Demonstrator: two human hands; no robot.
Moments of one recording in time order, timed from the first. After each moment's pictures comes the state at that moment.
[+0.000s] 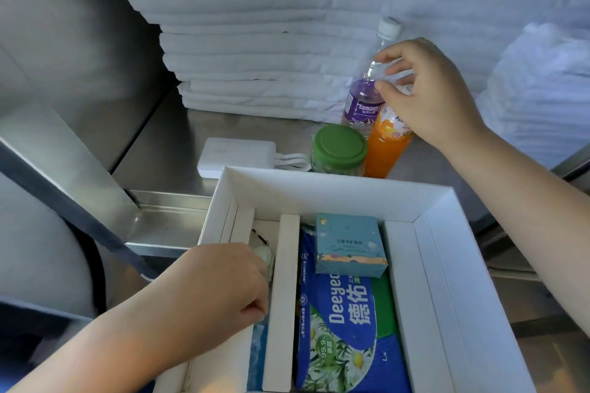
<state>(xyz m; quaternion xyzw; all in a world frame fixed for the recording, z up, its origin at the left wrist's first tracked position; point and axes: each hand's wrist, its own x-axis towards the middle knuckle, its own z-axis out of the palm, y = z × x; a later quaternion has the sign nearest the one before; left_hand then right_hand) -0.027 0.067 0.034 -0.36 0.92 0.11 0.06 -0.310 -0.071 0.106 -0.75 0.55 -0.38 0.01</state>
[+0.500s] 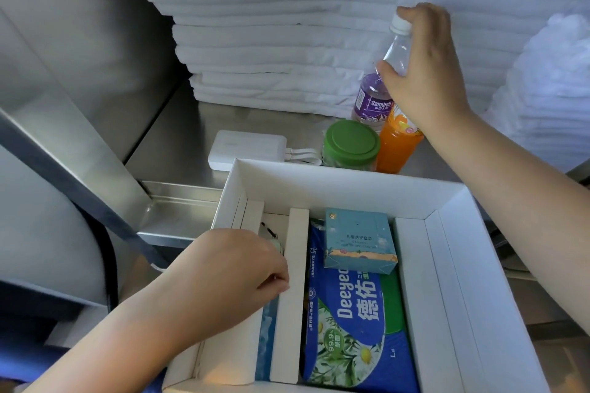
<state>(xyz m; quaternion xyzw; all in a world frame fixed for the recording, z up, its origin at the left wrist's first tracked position) -0.033 0.066 0.034 -0.41 0.90 0.12 -0.03 -0.299 -0.103 0.095 -0.73 0.56 -0.38 -0.10</state>
